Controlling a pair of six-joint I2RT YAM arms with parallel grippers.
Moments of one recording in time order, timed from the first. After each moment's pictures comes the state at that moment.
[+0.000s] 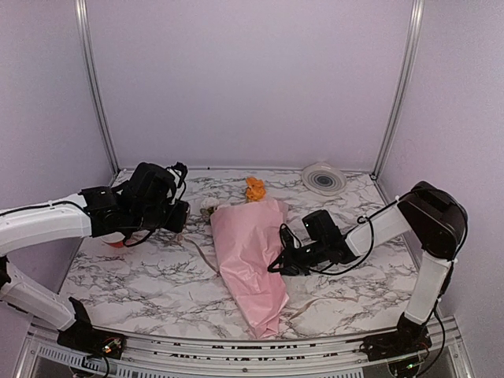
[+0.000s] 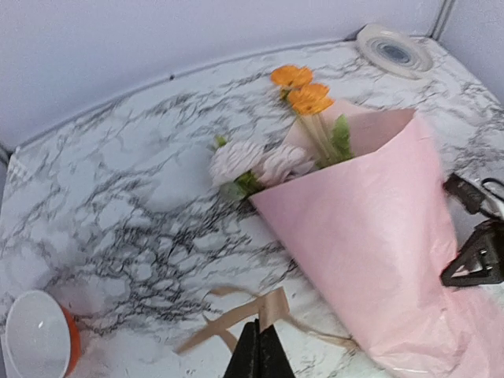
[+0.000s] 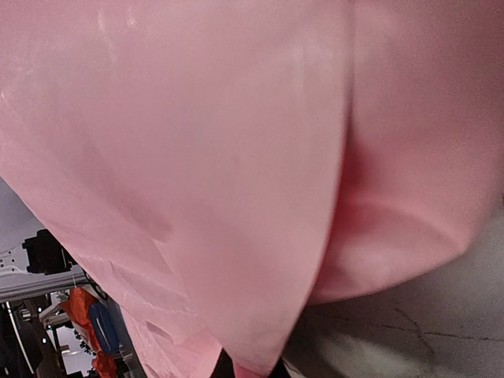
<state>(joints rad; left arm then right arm) -0.84 1.31 0.98 -0.42 -0.40 -0.32 0.68 1.85 0.76 0.28 -0.62 0.81</state>
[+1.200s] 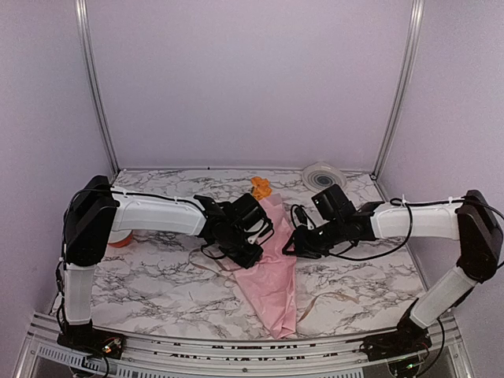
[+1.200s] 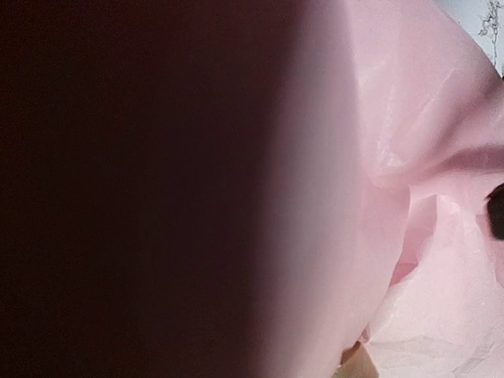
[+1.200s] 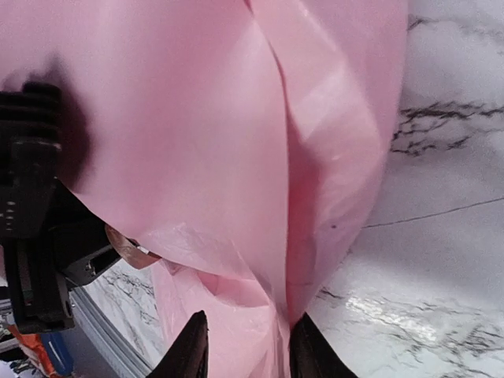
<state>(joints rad) -1.00 2.08 1.53 -0.56 0.03 -0.23 0.68 1.57 0.86 -0.20 -0.38 0.68</state>
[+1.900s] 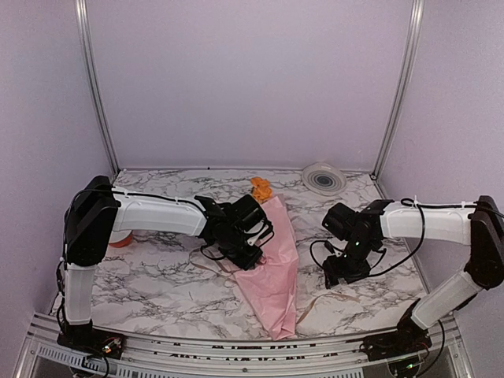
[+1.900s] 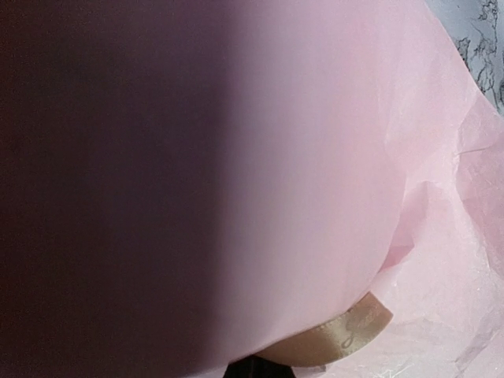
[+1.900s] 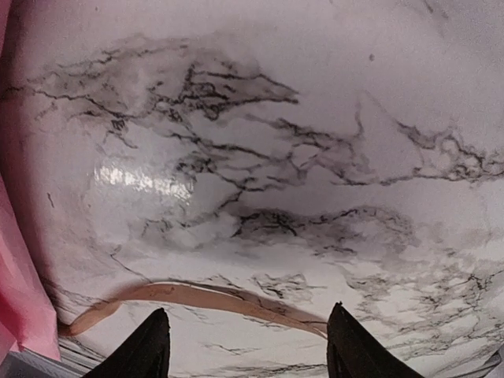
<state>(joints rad) -1.00 2.09 1.53 -0.58 0.04 -0.22 0.66 1.46 0.89 -0.93 -0.04 0.48</state>
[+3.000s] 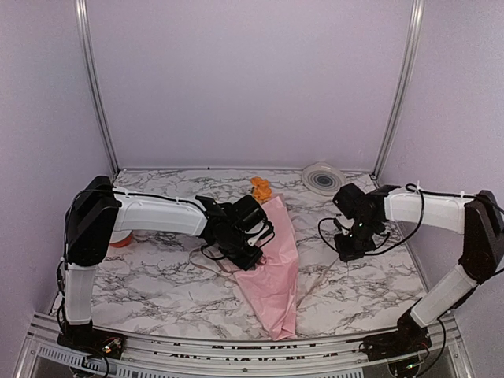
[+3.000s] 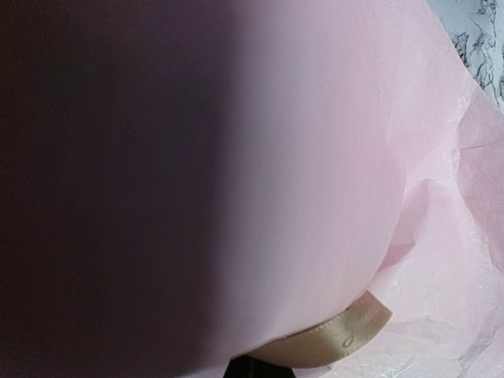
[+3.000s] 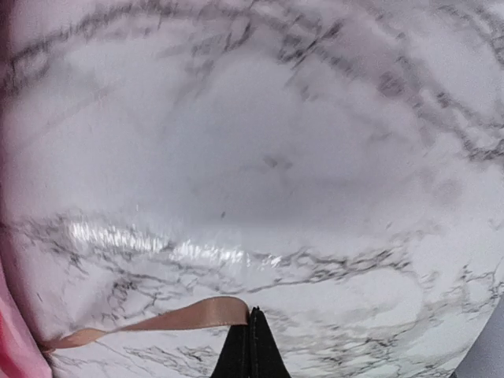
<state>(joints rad) -1.00 2.09 1.53 -0.58 0.04 -0.20 0.53 1.53 0.96 -0.90 0.07 0.34</state>
